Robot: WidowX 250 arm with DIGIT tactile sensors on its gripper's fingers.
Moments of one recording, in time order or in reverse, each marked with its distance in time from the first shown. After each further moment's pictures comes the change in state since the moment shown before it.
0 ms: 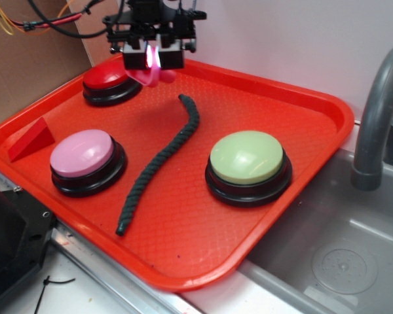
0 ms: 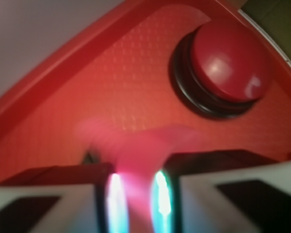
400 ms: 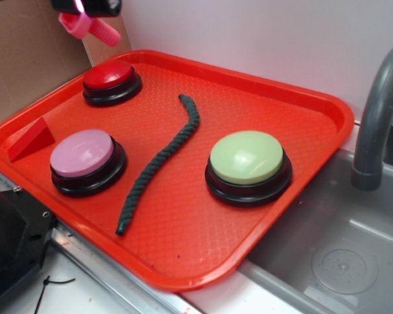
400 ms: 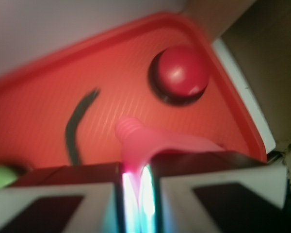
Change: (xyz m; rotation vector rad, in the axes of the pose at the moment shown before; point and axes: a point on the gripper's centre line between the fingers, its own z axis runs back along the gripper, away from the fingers) arm -0.047 0.048 0.095 -0.110 0.016 -0.408
